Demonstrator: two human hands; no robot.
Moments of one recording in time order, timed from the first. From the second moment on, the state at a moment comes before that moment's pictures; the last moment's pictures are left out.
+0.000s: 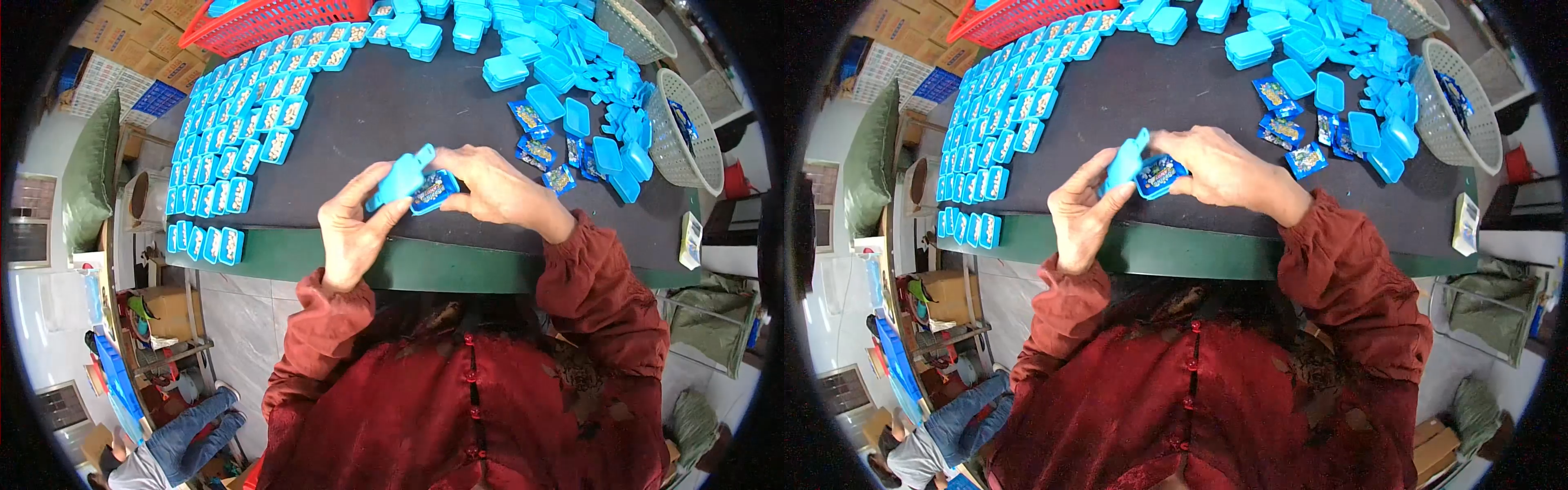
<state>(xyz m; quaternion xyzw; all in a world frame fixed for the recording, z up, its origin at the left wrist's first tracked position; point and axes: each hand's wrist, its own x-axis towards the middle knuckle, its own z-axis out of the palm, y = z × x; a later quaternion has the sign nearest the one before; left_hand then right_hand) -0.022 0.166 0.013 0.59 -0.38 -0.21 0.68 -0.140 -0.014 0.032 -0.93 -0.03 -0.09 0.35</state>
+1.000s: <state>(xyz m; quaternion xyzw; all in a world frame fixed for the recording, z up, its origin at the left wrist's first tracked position) -0.041 0.150 0.017 0.68 -0.58 0.00 0.45 -0.156 -0.002 -0.014 -0.79 0.07 -0.26 0.55</state>
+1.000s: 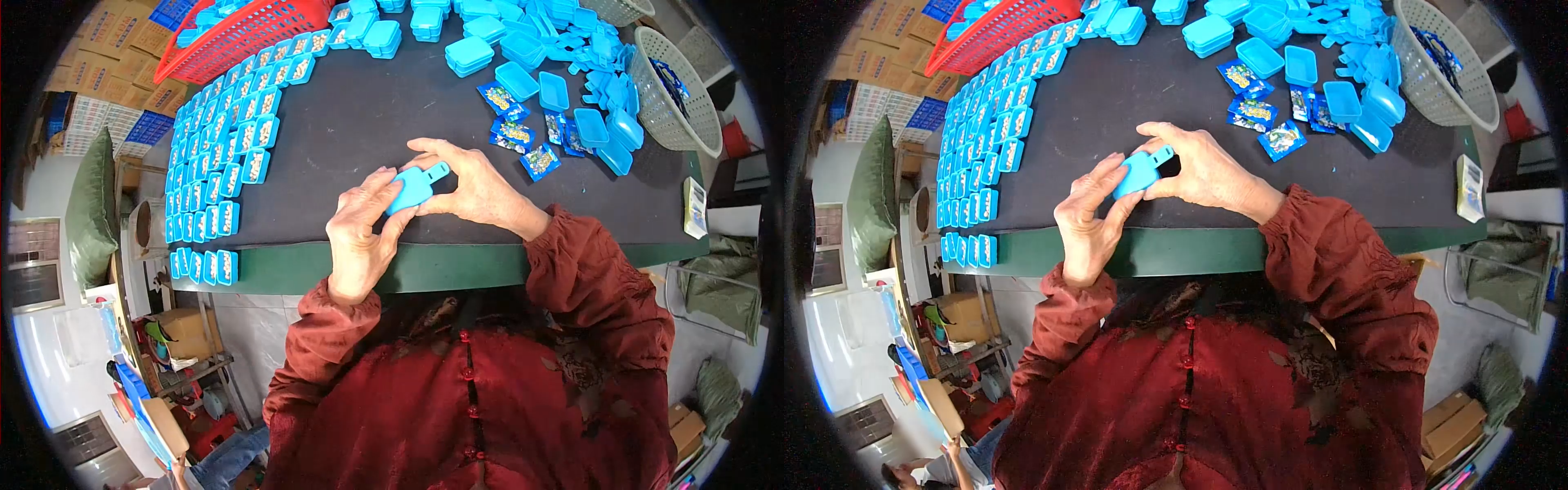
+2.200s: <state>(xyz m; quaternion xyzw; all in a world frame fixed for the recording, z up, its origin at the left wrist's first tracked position) -0.015 0.156 0.017 0.62 -0.41 -0.31 0.59 -0.159 0.005 -0.008 -0.89 0.02 -0.33 0.31</state>
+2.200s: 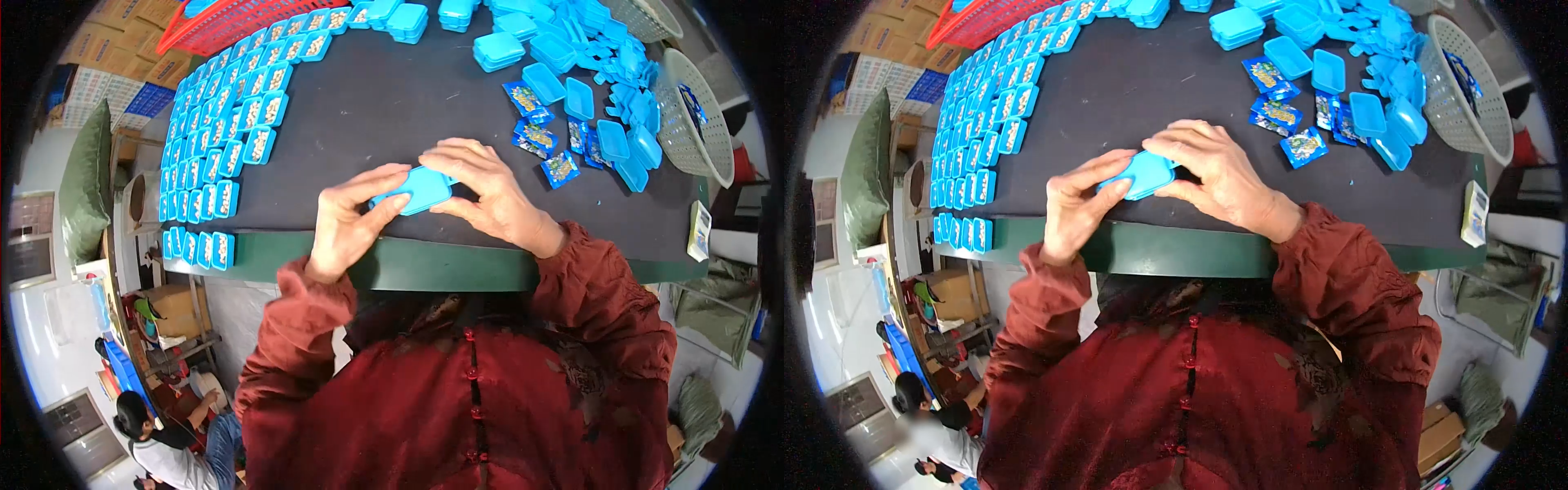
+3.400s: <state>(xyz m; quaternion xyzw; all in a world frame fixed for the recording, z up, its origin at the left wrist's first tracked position) -0.022 0.148 0.033 0.67 -0.71 -0.06 0.21 -0.159 0.018 -0.012 -0.87 0.04 -0.29 0.39</state>
